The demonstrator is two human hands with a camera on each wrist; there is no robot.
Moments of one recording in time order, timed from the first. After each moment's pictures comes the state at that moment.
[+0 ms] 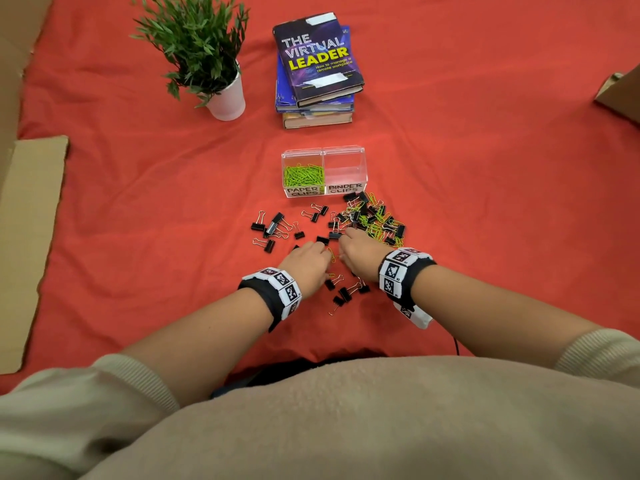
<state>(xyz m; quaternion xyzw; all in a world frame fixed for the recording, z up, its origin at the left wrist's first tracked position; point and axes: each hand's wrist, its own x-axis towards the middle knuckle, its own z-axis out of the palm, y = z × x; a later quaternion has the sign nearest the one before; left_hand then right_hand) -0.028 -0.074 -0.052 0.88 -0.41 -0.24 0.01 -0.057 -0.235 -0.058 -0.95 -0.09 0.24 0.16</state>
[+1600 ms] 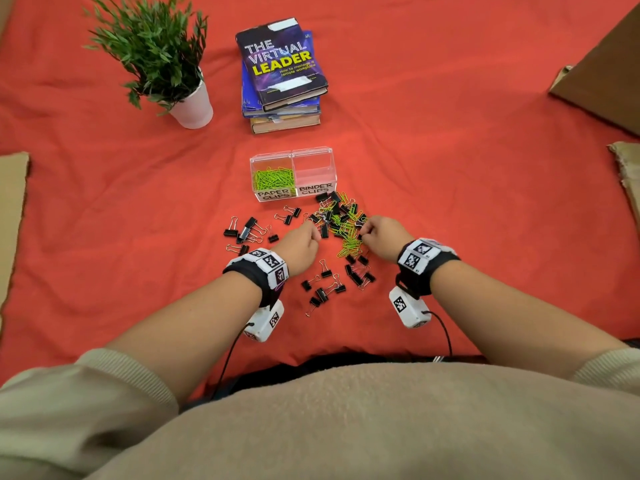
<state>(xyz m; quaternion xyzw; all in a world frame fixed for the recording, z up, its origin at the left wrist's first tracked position) -0.009 -0.113 -0.041 0.88 -0.23 -0.34 0.25 -0.074 -0.305 -0.040 -0.90 0.21 0.20 0.32</state>
